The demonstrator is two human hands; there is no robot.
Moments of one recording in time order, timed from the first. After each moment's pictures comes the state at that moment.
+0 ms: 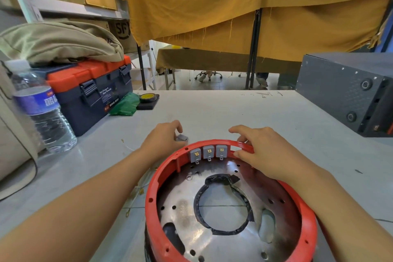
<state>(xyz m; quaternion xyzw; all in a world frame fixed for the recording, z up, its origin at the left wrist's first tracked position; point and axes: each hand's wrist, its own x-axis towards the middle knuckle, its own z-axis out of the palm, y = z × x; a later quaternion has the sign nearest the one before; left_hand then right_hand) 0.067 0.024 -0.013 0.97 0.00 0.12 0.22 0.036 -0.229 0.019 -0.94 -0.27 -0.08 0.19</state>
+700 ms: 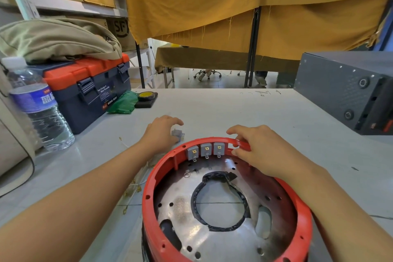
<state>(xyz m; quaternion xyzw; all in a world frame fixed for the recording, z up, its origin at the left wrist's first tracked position) 0.071 0.025 -0.006 0.98 -0.01 0.11 0.15 0.035 -0.229 0.019 -0.94 -0.26 -0.06 0.19</state>
